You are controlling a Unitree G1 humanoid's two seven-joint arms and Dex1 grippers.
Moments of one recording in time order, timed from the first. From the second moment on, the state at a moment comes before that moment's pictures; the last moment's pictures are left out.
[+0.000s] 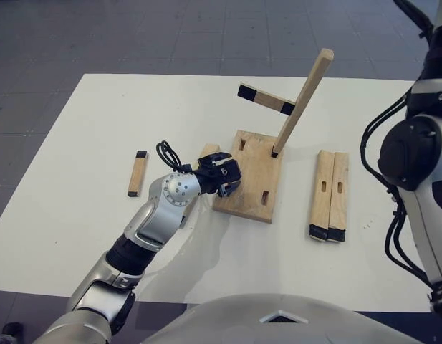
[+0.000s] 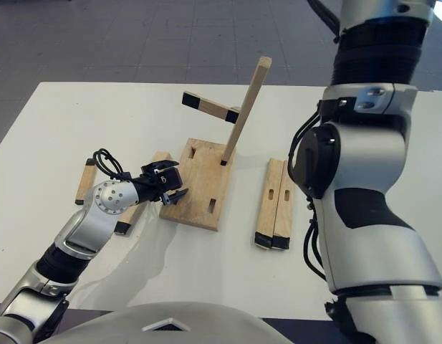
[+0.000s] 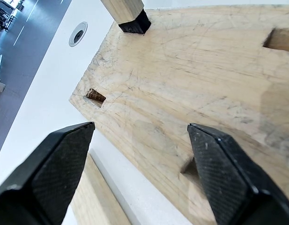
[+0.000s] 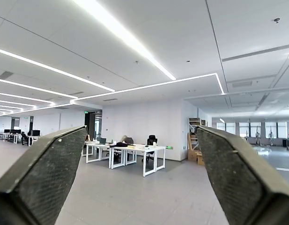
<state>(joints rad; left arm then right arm) -0.24 0.49 -0.46 -0.26 0.33 0.49 -0.69 -1.43 -0.31 -0.26 0.61 0.38 0.32 0.42</state>
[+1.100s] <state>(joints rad) -0.24 0.46 -0.39 -0.24 0.30 0.45 -0.62 -0.93 -0.42 -0.46 -0.05 0.63 0.84 0.20</state>
